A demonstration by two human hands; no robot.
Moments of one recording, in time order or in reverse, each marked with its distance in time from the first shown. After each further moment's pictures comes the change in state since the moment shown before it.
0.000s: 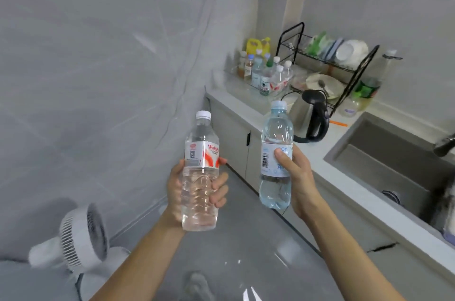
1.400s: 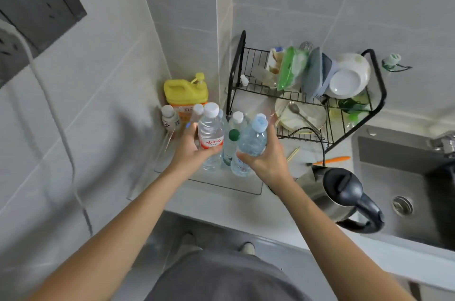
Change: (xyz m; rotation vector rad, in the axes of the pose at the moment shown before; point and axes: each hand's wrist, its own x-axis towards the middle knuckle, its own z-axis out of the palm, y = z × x) left_hand 0.603 0.332 -0.261 1.475 0.285 -0.085; right_hand 0.589 0.009 -0.039 -0.656 0.604 -0.042
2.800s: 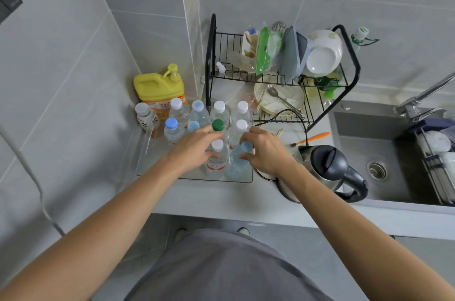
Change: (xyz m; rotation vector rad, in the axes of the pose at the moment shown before) left_hand 0.035 -0.008 0.025 0.734 -0.500 0.425; right_hand 0.009 0.033 -0.017 -0.672 -0.219 -0.178
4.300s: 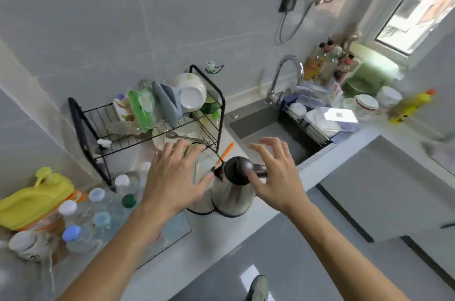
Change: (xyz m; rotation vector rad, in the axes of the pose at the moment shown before) left_hand 0.050 0.166 -0.044 0.233 0.164 0.442; right_hand -0.178 0.007 -0.105 -0.098 0.632 0.600
